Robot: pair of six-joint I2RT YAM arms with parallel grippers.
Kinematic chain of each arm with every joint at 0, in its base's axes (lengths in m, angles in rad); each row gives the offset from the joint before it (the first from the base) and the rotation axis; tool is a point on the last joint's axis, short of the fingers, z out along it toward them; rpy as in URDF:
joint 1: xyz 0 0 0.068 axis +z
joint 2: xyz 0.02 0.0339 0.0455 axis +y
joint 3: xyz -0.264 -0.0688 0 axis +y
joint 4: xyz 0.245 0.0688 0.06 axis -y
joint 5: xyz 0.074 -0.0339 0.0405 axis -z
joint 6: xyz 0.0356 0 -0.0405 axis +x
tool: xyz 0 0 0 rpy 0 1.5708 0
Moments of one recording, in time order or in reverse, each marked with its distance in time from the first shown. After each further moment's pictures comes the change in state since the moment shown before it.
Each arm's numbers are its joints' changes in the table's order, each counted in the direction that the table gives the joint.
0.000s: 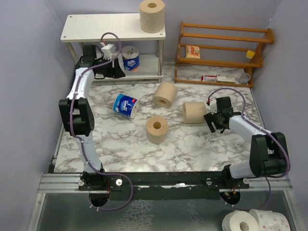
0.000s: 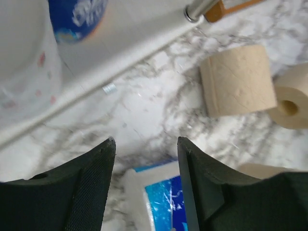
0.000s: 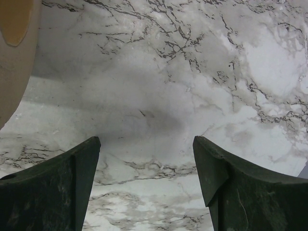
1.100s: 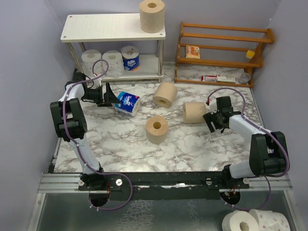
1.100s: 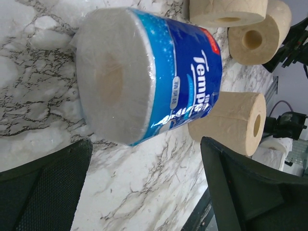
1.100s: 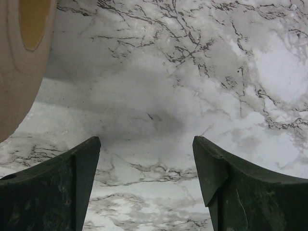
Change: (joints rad) left arm 0.232 -0.079 0.453 -0.238 0.342 0.039; right arm 0.000 0.011 -0.010 -0.006 -0.035 -0.002
